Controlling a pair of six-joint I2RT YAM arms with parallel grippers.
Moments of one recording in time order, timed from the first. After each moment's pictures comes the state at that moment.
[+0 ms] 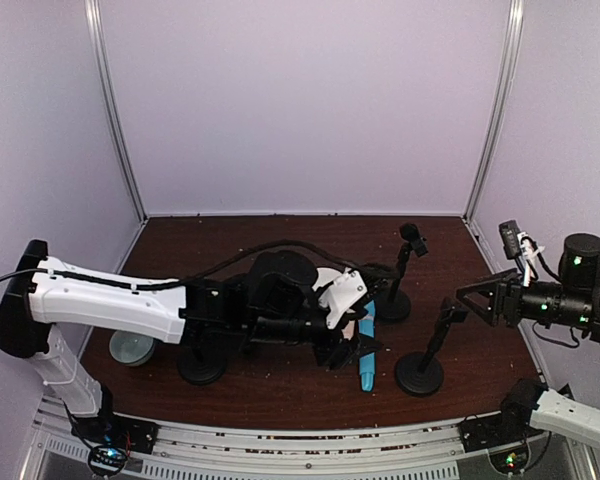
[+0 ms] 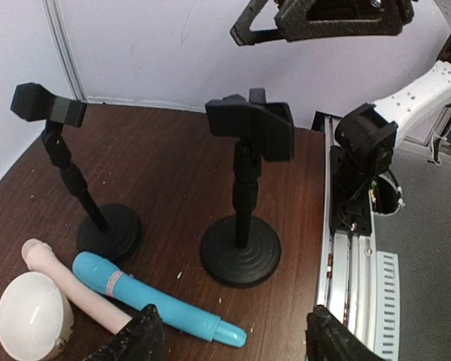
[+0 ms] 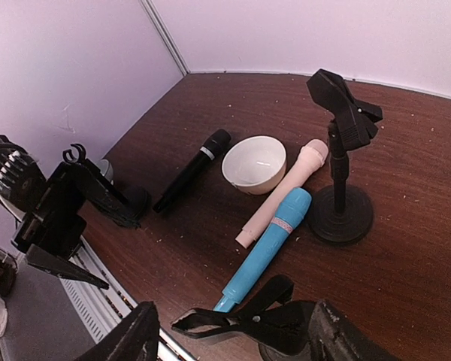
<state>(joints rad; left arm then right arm) -1.33 1.64 1.22 0.00 0.01 -0.02 0.61 0.47 0.85 -0.78 -0.19 0.31</state>
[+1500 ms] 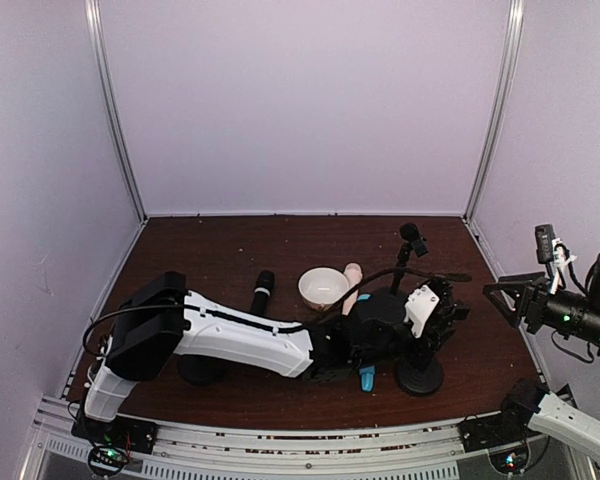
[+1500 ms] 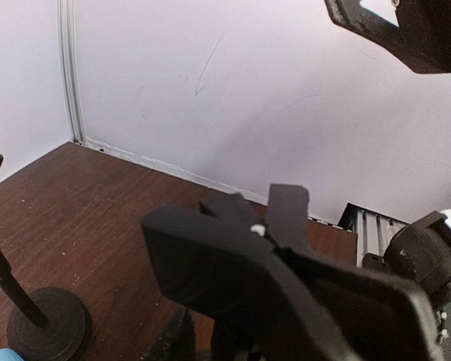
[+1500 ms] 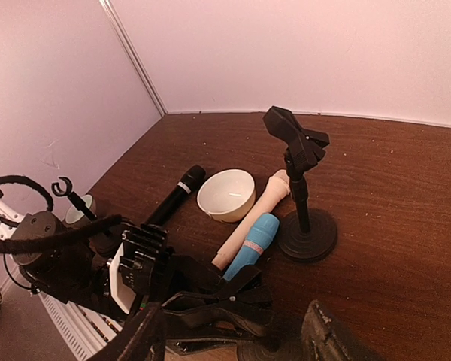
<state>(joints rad) -1.38 2.26 1.66 0.46 -0.15 -0.14 0.61 0.30 0.86 -0.84 -0.04 0.32</state>
